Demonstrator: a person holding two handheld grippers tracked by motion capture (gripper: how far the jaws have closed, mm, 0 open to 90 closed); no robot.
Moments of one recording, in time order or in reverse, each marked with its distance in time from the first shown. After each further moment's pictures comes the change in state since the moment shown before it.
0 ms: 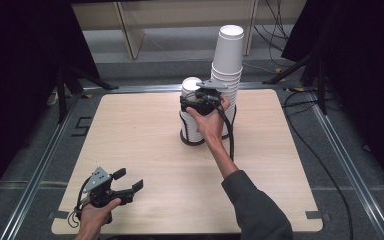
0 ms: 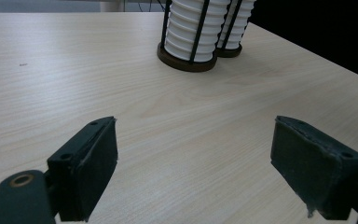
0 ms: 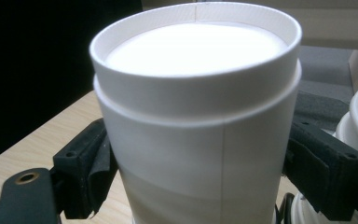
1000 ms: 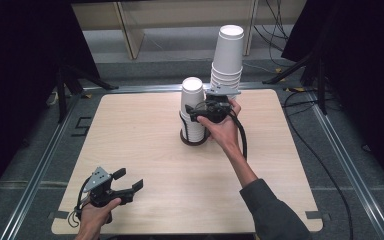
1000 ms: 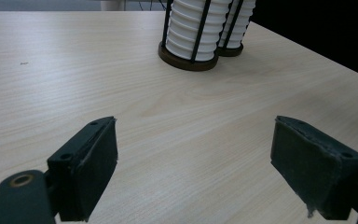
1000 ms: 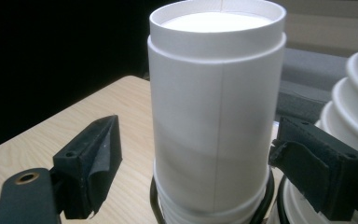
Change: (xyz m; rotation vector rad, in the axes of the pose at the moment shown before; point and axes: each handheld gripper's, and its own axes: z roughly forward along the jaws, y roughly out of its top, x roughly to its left) left arm 0.001 -0.001 0.003 -0.020 -0.011 -0.008; right arm -0.013 -0.009 -0.035 0.003 0.148 -0.090
